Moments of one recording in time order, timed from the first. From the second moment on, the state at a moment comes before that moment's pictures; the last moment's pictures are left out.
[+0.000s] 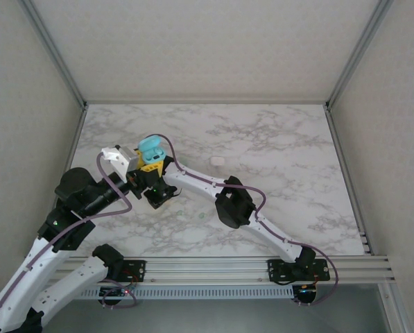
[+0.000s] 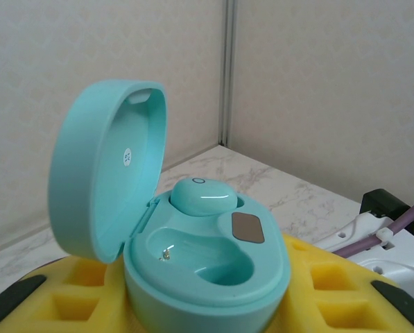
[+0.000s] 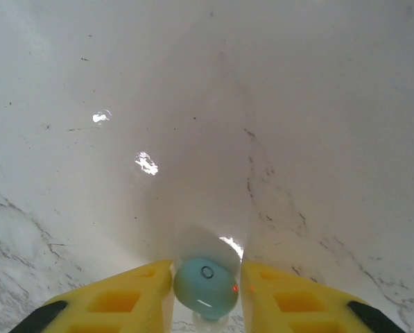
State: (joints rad) left arm -0.60 0.61 0.90 -0.29 0.23 -0.01; right arm 1.10 2.65 2.50 -1.27 -0.11 0.25
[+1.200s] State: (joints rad) left arm -0.60 0.73 0.90 -0.19 0.29 -0.04; right arm 0.69 1.75 1.04 -0.80 -0.01 0.49
